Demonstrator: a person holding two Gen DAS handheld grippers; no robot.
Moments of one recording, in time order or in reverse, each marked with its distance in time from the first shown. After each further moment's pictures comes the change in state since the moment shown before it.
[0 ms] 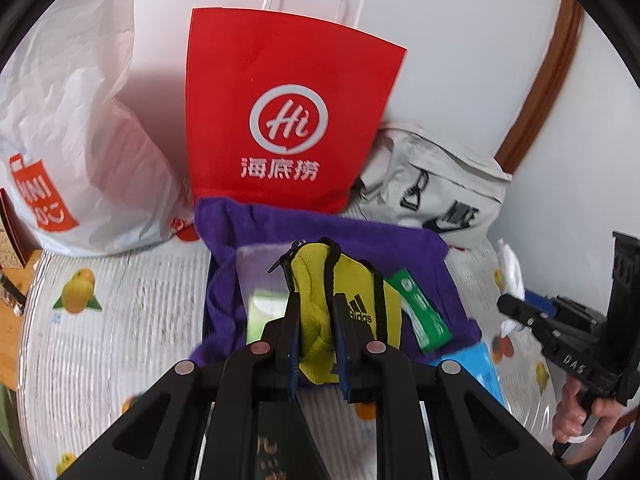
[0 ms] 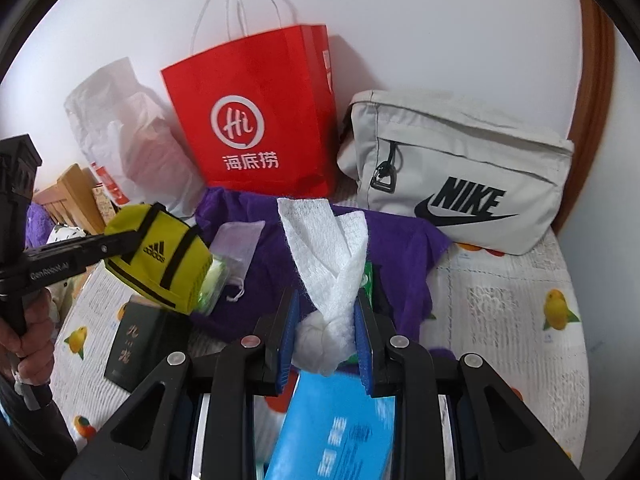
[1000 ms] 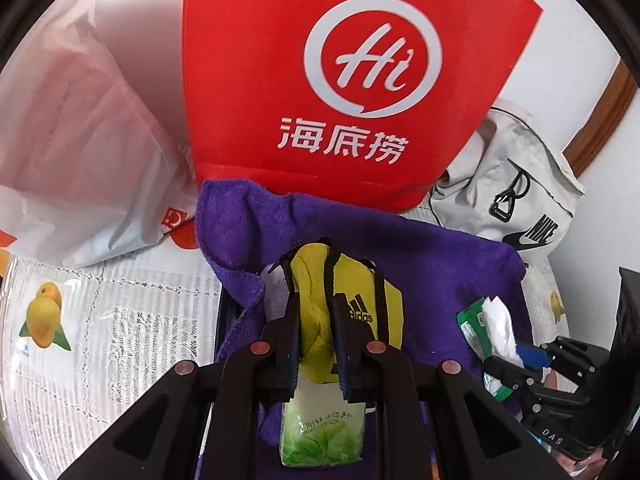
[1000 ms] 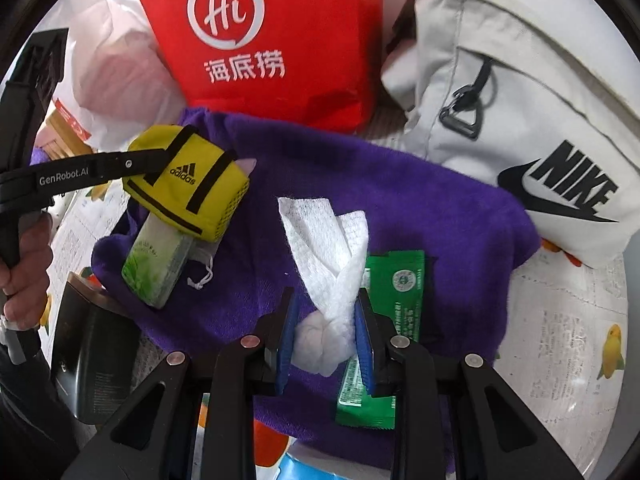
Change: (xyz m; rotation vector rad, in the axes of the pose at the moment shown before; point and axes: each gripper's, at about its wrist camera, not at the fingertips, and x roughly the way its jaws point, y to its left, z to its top) left arm 0.117 0.046 0.029 -0.084 0.142 0.070; right arm 0.130 0.014 0.009 -0.120 0.256 0.046
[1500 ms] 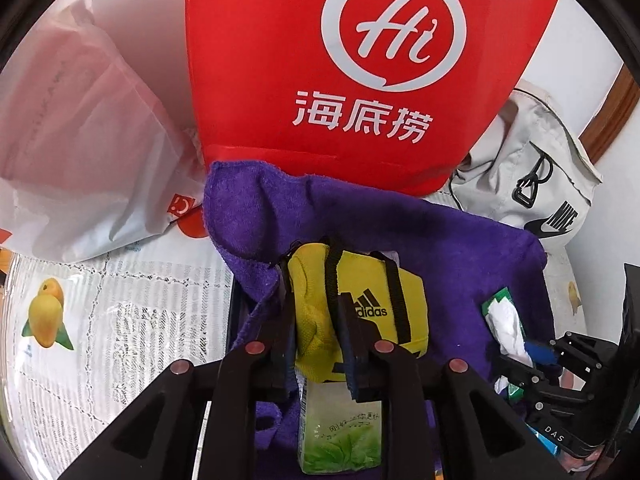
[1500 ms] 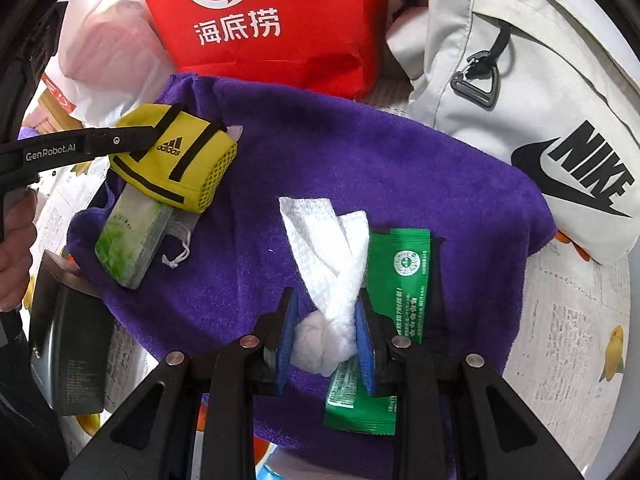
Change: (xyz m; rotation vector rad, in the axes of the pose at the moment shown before) left arm 0.016 0.005 -0.004 0.016 0.041 0.048; right arm 0.022 -0.001 -0.005 -0.029 0.065 -0.035
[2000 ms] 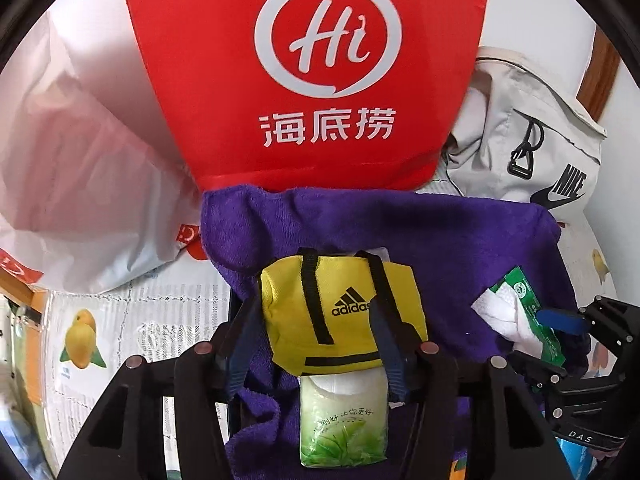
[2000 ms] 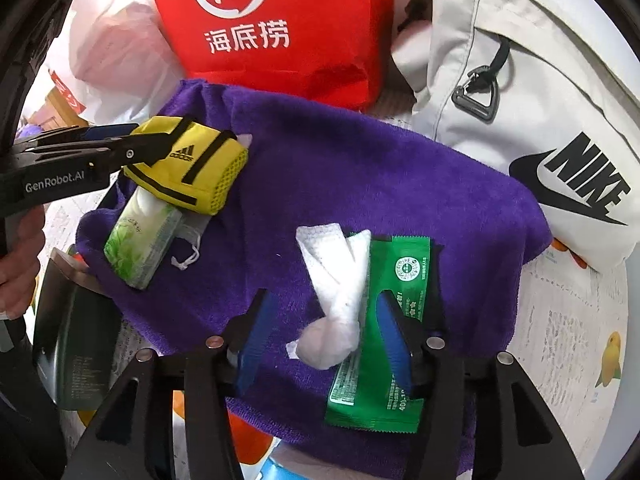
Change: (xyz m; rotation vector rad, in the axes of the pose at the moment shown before) left arm -0.002 -0.050 -0.004 0.147 -0.045 0.145; right arm -0.011 -0.002 0.002 -0.020 -0.031 0.017
